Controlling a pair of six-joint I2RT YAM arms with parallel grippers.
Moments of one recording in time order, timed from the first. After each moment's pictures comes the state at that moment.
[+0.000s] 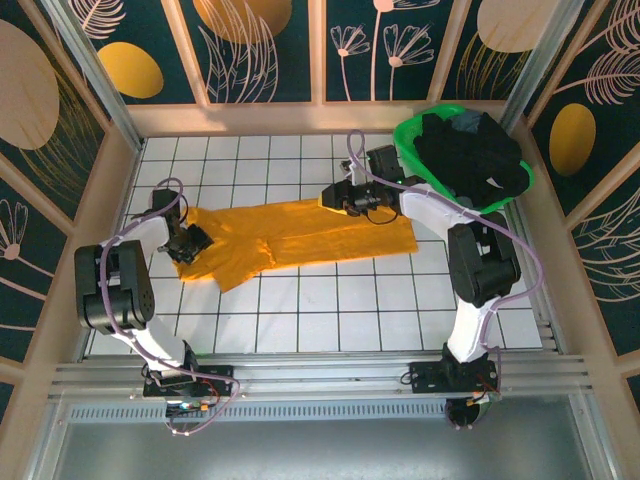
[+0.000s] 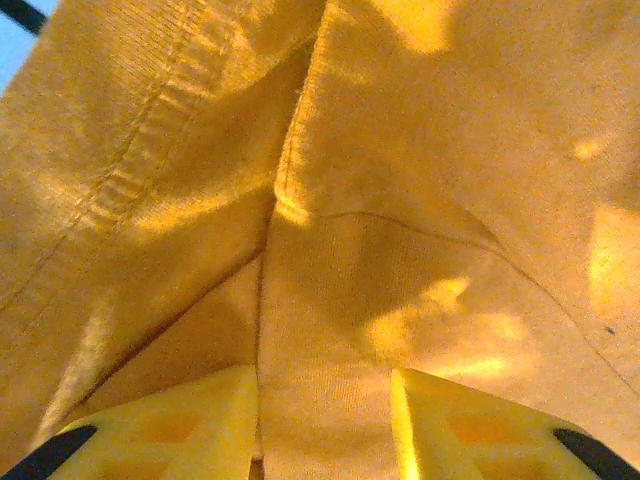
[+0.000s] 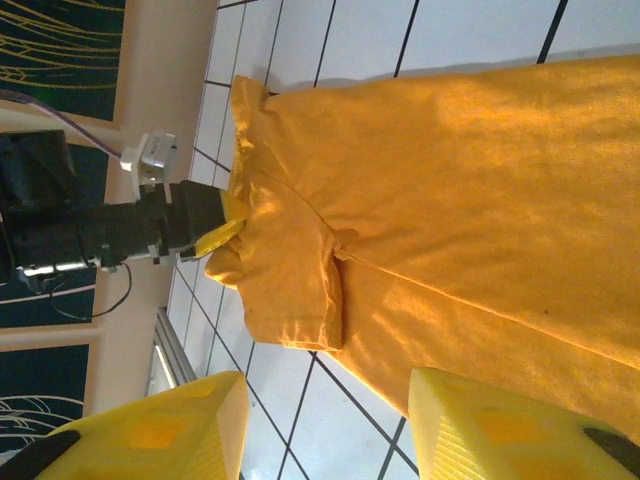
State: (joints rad) left arm 0.13 1.66 0.94 -0.57 0.21 -0.63; right arm 0.42 1.86 1.34 -0.27 -0.81 0.52
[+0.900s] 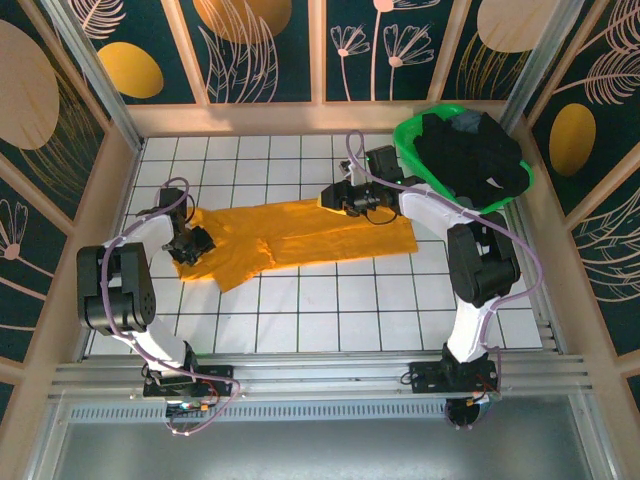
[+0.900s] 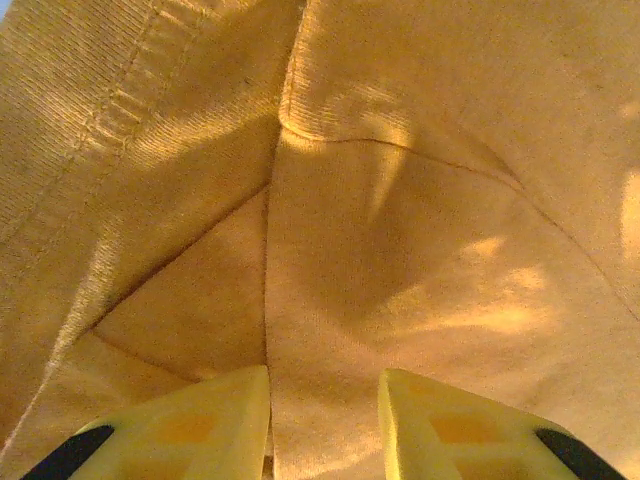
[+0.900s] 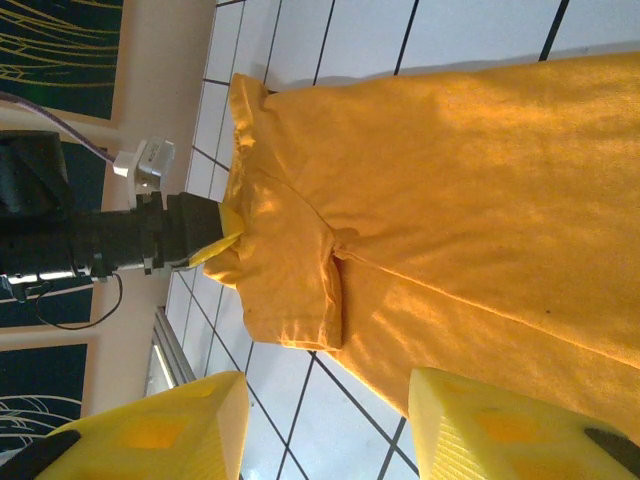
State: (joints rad) left arm 0.08 1.66 0.96 -0.65 0.15 -0.64; right arm 0.43 1.86 1.34 -0.28 -0.81 0.52
